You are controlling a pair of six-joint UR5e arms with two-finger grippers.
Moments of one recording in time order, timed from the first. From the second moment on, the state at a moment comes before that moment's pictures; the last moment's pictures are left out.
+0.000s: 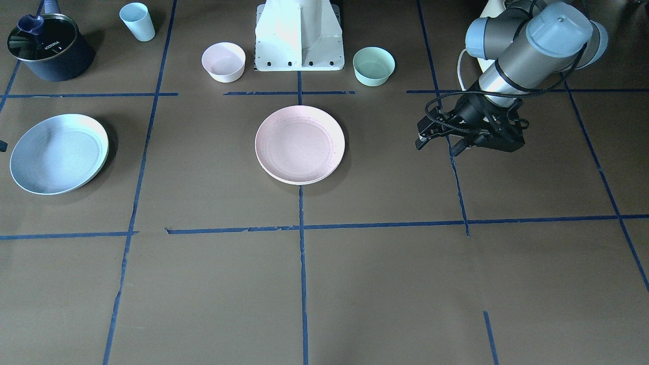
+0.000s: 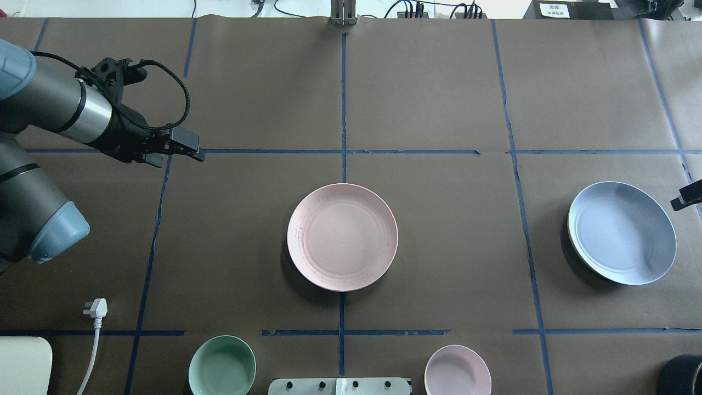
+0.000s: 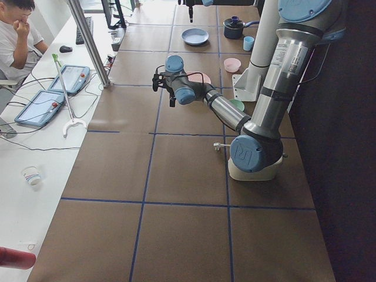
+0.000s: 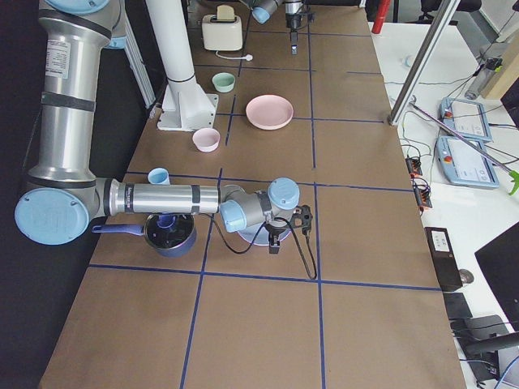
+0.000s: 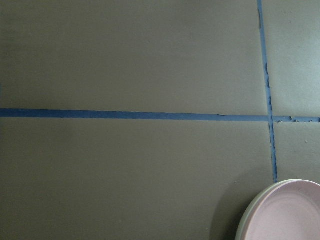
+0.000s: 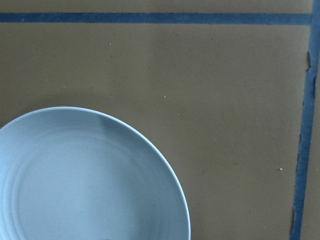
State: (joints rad) left arm -0.87 -1.86 -1.84 -2.02 -2.22 -1.13; right arm 1.23 -1.72 1.67 -1.23 2.41 0.39
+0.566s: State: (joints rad) left arm -0.87 -1.85 -1.87 -2.01 -2.22 -1.13; right arm 1.16 -1.71 1.57 -1.01 2.39 0.57
